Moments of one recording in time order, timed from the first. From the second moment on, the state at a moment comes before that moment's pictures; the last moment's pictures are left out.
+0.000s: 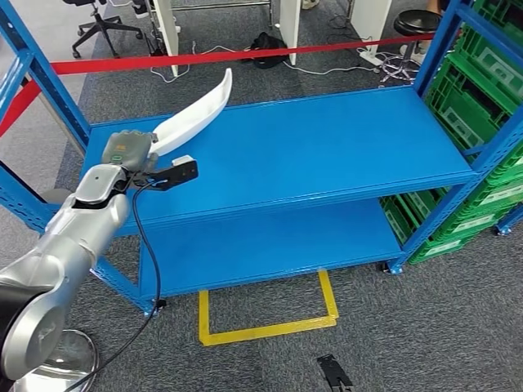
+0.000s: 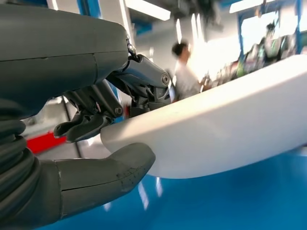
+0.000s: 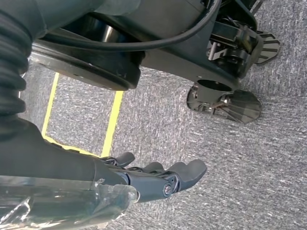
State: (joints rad) left arm -0.98 -0.03 -0.29 -0.40 -1.41 0.26 -0.10; right arm -0.16 0.17 -0.73 -0.20 0.99 -0.05 -0.03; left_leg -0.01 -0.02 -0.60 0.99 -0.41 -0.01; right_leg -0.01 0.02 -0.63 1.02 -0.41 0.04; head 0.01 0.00
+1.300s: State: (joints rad) left arm -0.88 0.00 -0.72 -1.12 -1.23 0.18 -0.04; right arm -0.14 0.17 -0.77 -0.20 0.97 -0.06 -0.06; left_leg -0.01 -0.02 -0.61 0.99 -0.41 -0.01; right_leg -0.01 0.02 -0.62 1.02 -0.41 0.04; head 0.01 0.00
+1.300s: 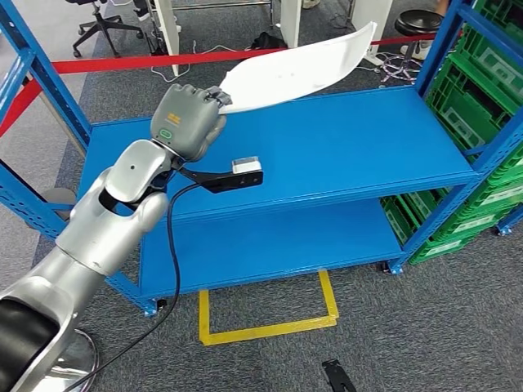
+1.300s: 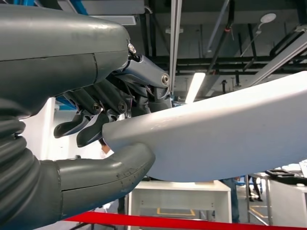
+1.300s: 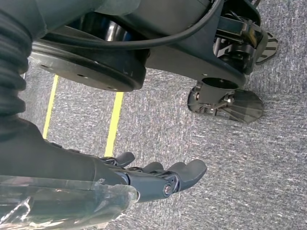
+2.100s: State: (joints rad) left arm -0.86 0.00 -0.74 -1.12 -1.24 0.20 -0.03; right arm -0.14 0.18 -0.77 -0.20 0.97 -0.06 -0.06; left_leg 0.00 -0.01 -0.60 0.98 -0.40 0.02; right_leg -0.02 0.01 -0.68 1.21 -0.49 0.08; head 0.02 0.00
